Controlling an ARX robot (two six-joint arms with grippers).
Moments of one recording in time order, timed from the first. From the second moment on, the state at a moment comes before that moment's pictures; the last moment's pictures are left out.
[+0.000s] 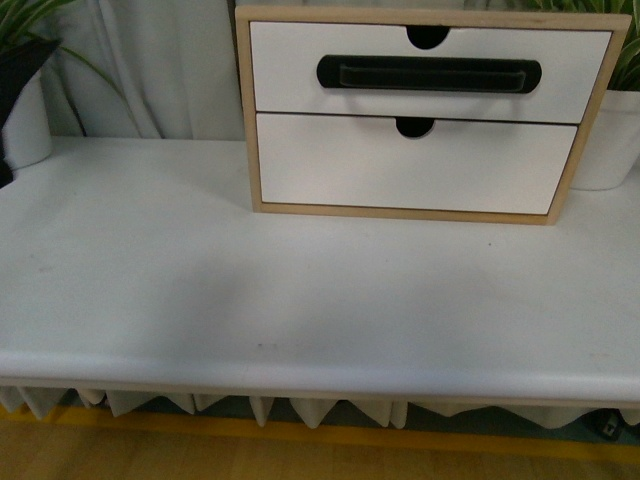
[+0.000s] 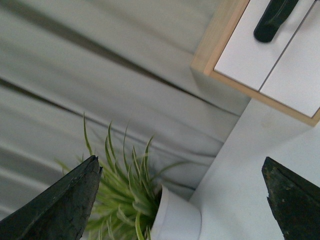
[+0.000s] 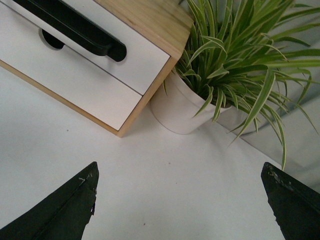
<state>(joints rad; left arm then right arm) -0.35 1.03 0.36 0.89 -0.14 1.22 -0.03 0.84 0.60 0.10 -0.08 -0.58</state>
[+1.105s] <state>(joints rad) -0.02 0.39 0.07 0.31 -0.01 0.01 0.00 0.37 0.13 0.24 0.00 -0.01</state>
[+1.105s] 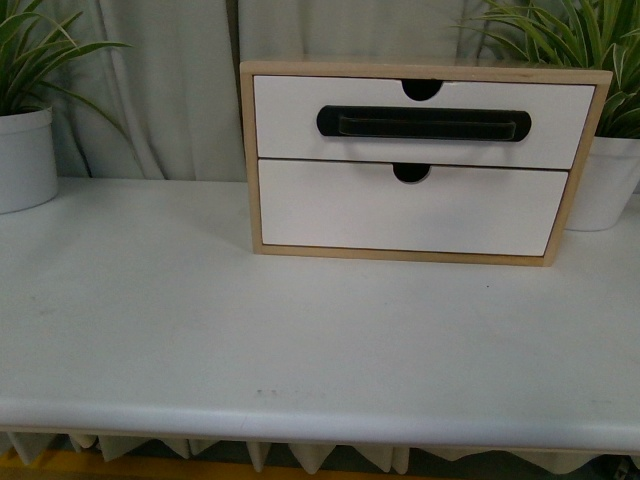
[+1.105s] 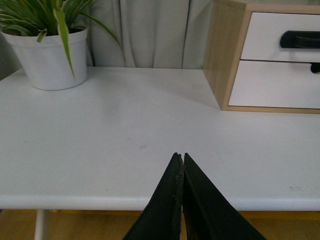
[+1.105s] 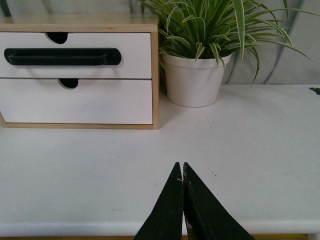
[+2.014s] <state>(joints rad) 0.00 0.01 0.01 0.00 0.00 0.00 0.00 0.01 0.01 0.00 0.00 -0.01</state>
